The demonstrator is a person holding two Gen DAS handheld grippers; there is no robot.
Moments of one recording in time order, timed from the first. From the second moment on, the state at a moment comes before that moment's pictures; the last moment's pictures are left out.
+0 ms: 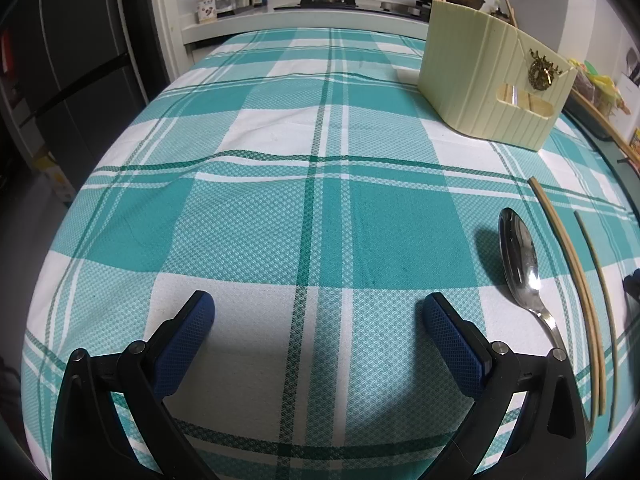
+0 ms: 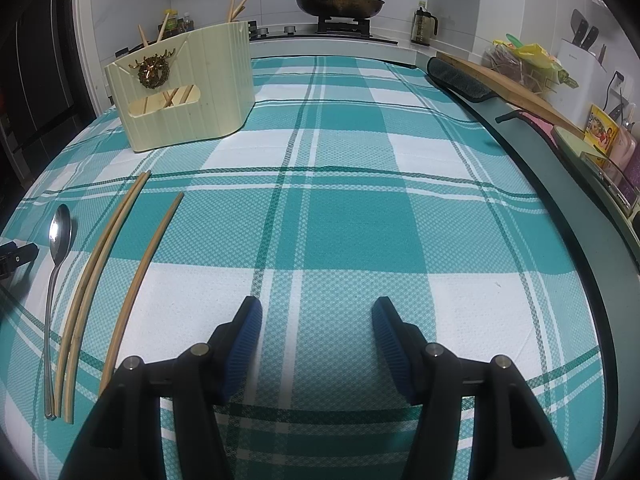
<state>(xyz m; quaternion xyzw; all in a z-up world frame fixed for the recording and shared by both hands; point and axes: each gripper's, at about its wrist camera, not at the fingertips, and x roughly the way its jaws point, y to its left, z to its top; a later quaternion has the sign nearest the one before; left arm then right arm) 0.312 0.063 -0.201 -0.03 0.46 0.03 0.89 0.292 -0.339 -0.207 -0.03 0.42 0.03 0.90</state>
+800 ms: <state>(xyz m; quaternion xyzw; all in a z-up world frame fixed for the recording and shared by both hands) 0.312 0.062 -0.202 -0.03 0.46 0.04 0.89 0.293 -0.337 -0.207 -0.03 0.42 0.03 0.90</state>
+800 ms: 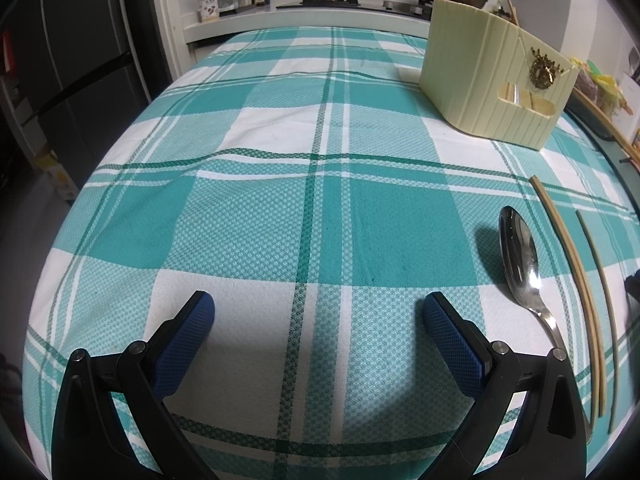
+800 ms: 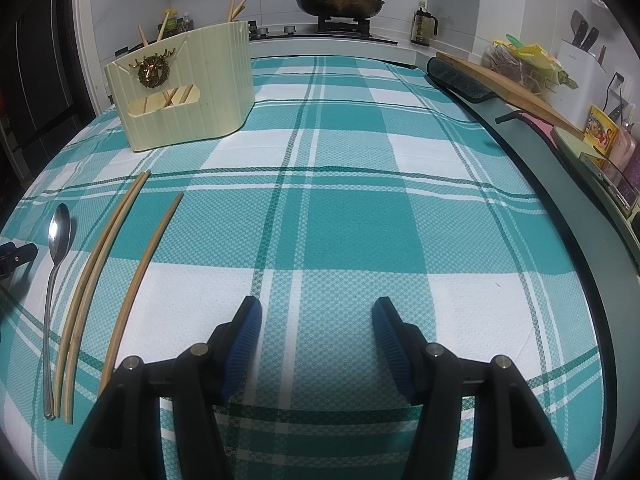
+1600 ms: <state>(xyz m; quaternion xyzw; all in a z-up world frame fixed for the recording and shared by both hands) 0.312 0.064 -0.202 -0.03 0.46 0.04 0.89 0.293 -0.338 -0.207 -0.03 0.42 0.03 0.90</state>
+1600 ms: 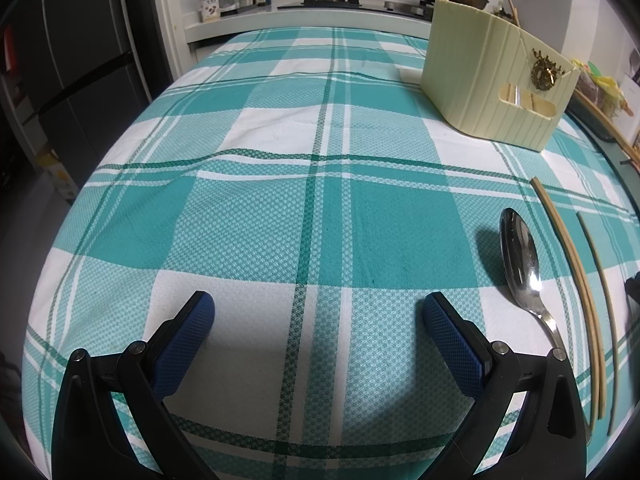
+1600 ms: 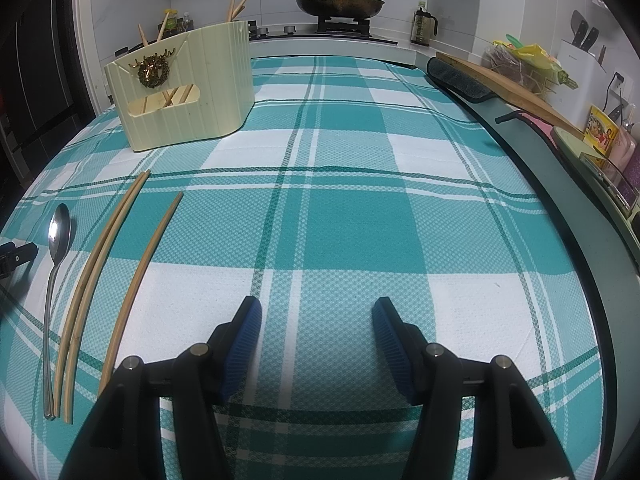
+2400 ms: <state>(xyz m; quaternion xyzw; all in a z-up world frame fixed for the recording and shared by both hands) 0.277 -0.019 -0.149 -0.09 0.41 -0.01 0.91 0.293 -0.338 -0.206 -0.03 0.42 0.03 0.90</state>
